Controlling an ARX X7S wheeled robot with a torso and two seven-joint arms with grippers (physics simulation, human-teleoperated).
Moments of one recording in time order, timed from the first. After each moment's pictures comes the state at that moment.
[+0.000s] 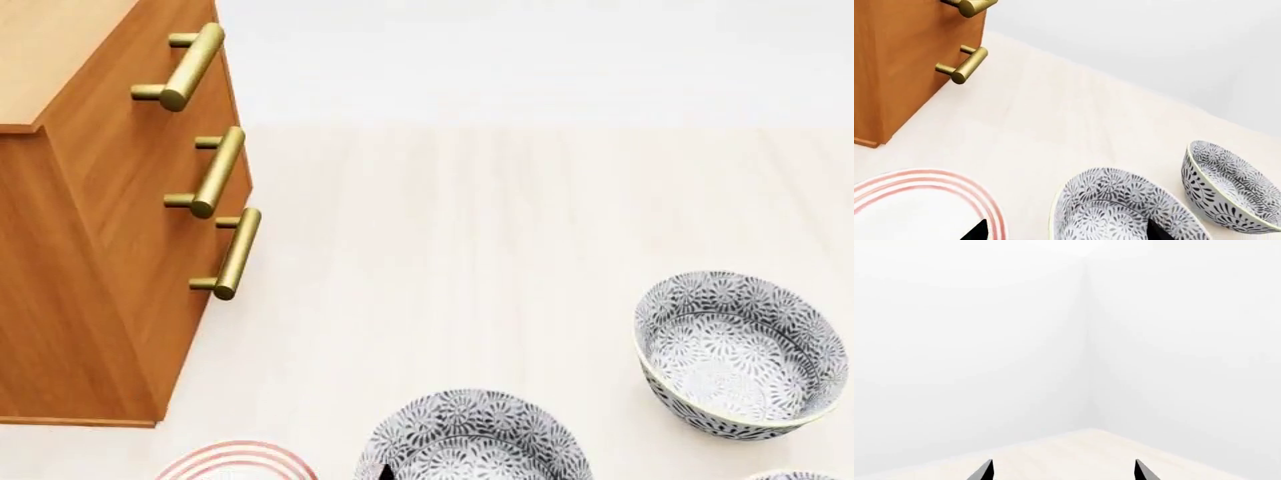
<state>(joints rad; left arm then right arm) -0.12 -0.02 0.62 0.55 -0.63 -0.54 -0.92 -0.58 0.19 0.36 -0.80 0.24 -0.08 0.43</state>
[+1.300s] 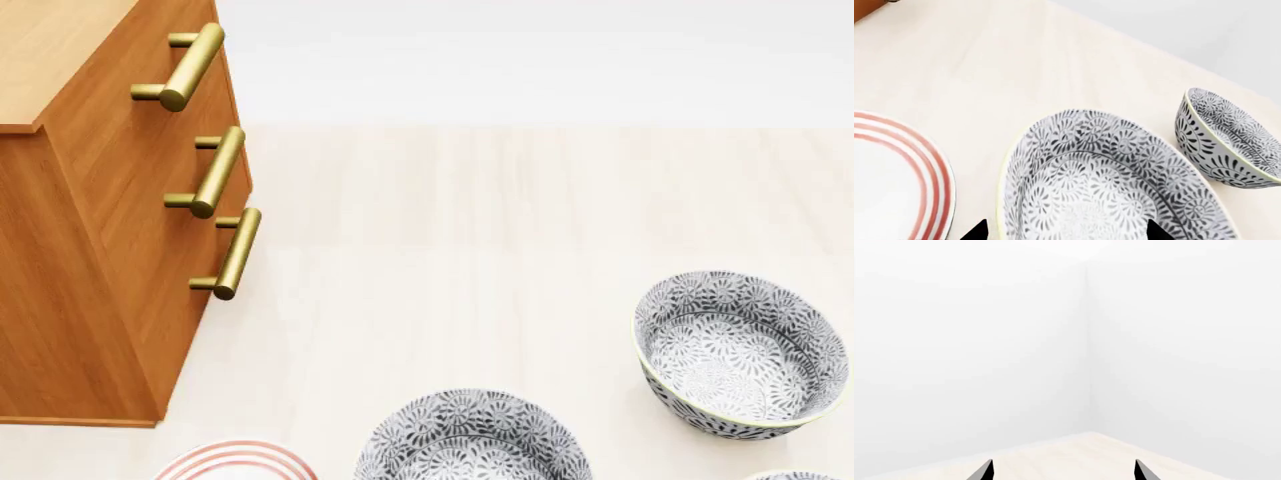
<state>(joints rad) -0.27 -0.04 0.80 0.17 -0.82 -0.28 -0.91 -0.64 0.22 0.39 -0.81 0.27 -0.13 0.44</state>
